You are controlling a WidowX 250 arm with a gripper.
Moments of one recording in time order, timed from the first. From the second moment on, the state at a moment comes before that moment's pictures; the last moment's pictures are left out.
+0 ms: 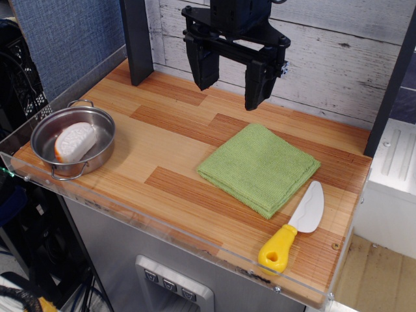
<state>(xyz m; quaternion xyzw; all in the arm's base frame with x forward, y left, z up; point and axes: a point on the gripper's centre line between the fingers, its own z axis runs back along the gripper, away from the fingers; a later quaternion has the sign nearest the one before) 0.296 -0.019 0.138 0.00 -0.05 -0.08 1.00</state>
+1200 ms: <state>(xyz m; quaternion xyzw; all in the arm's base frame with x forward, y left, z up) 0.269 0.071 0.113 0.06 0.00 -0.02 1.00</state>
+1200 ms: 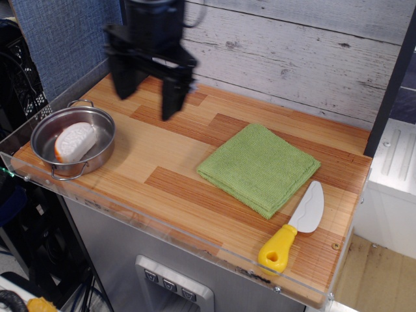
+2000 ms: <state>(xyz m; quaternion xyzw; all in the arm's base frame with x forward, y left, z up) 0.252 0.159 0.051 0.07 0.07 0.03 0.99</state>
